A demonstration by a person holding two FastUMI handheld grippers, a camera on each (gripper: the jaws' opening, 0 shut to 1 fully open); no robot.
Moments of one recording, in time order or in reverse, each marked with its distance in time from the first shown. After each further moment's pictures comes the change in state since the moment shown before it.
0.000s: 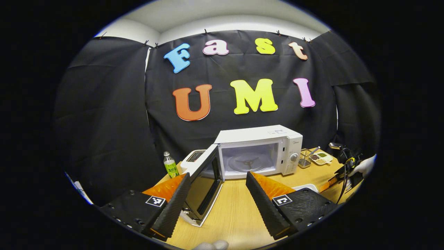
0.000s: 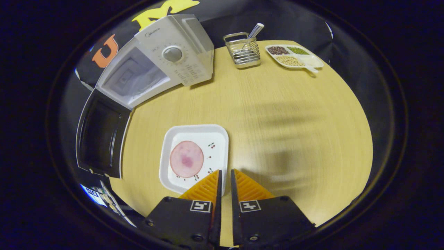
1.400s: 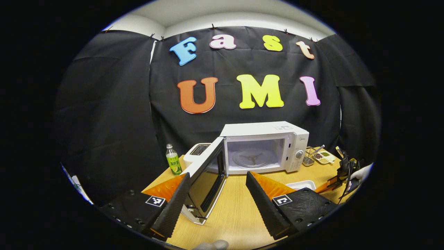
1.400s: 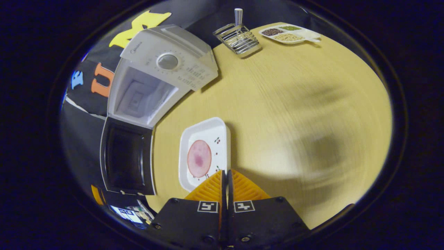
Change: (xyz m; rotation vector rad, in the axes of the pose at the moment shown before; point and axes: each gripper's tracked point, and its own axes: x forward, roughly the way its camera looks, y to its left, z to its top) left arm 0.011 0.021 -0.015 -0.037 0.049 0.012; right arm 0.019 0.058 0.005 0.232 -0.079 0.284
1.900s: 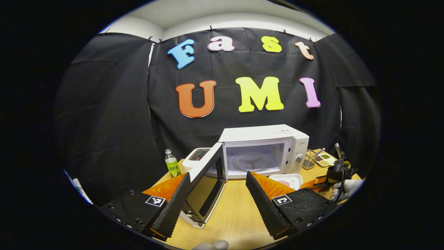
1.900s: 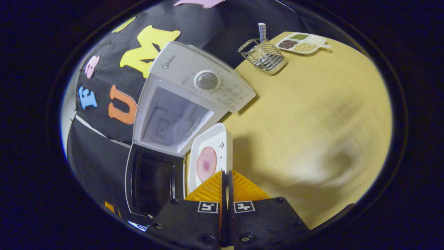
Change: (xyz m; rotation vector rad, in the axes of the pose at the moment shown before) left arm 0.008 -0.003 0.019 0.013 -0.022 0.022; right arm 0.036 0.107 0.039 0.148 -0.269 0.190
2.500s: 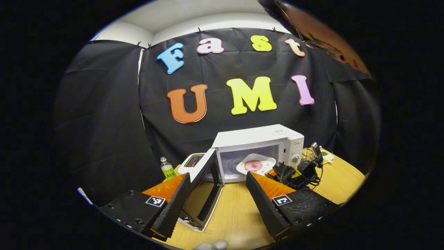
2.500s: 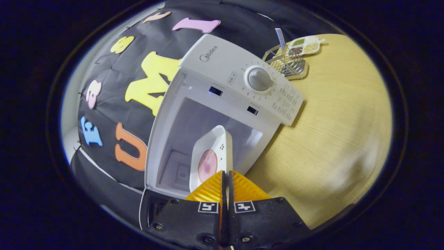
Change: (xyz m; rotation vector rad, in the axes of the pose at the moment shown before) left arm 0.007 -0.023 0.012 0.080 0.003 -0.048; right arm 0.116 0.103 0.035 0.212 -0.441 0.048
